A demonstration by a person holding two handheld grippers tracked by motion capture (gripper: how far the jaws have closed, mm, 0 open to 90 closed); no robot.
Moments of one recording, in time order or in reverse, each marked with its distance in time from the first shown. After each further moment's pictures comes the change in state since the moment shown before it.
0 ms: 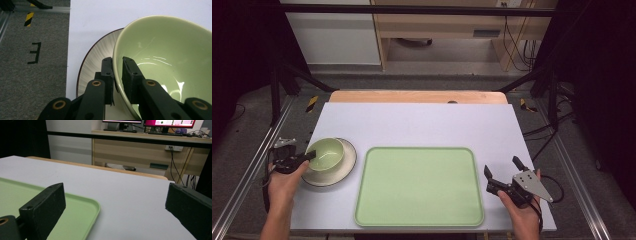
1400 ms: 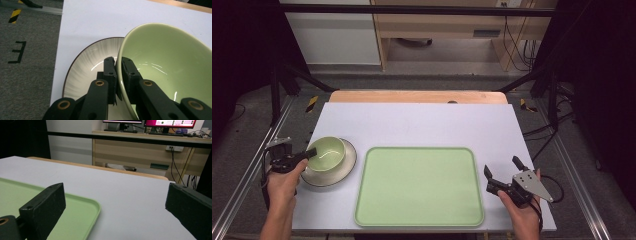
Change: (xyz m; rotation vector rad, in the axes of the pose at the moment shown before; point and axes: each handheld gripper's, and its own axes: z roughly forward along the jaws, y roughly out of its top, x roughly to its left) left arm -0.006 0.006 -0.012 -0.054 -0.091 -0.093; right arm 0.000 0.000 0.000 -0.002 0.005 0.003
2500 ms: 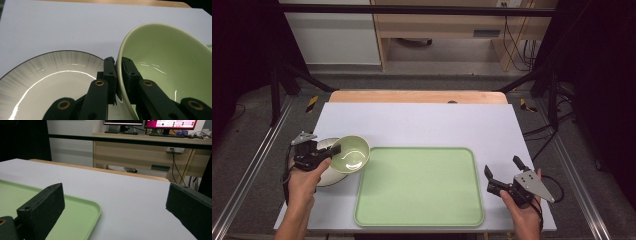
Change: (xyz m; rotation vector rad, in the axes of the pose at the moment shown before) left arm -0.075 0.009 0.005 0.005 -0.139 0.145; right arm -0.001 0.001 -0.001 -0.016 0.007 0.006
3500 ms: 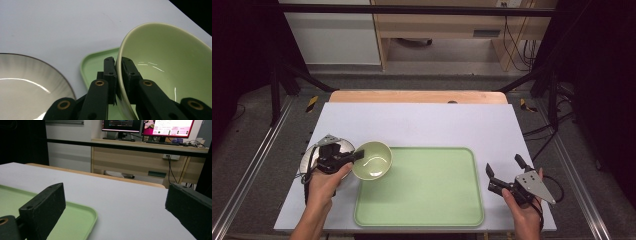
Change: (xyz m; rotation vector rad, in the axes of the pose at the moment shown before) left arm -0.053 -0.003 0.027 0.042 -0.172 0.033; right arm -0.002 0.001 0.000 -0.046 -0.018 -0.021
